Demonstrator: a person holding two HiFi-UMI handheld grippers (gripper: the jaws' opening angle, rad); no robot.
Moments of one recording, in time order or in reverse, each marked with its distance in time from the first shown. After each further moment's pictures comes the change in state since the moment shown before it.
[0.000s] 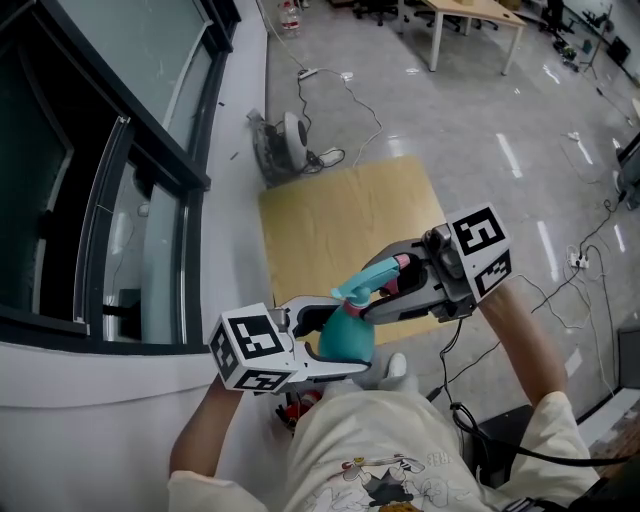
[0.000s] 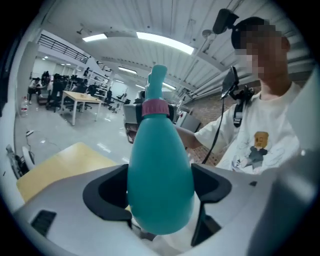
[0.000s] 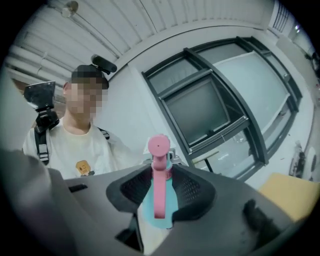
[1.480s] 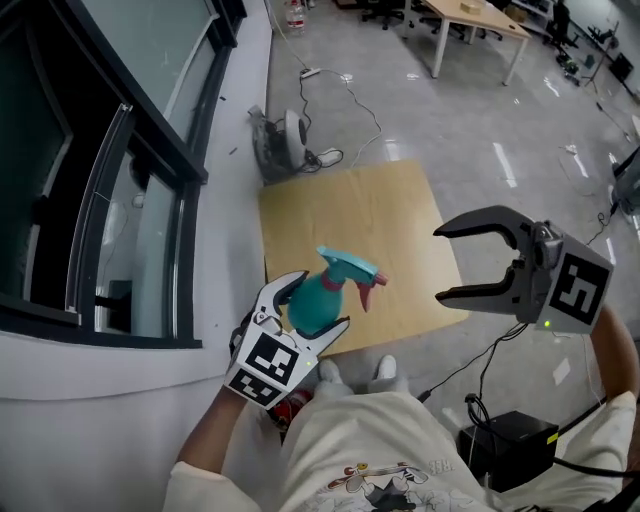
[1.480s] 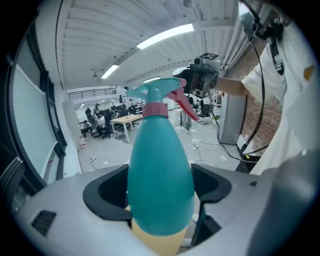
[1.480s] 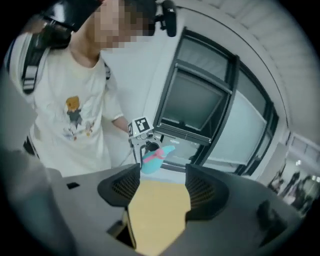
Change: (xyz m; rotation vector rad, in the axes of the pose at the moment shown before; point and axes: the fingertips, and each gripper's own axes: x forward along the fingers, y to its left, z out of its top) left arm -0.049 0.078 -0.016 0.188 0.020 0.672; right arm -0.071 0.020 0.032 -0.603 0.544 -0.534
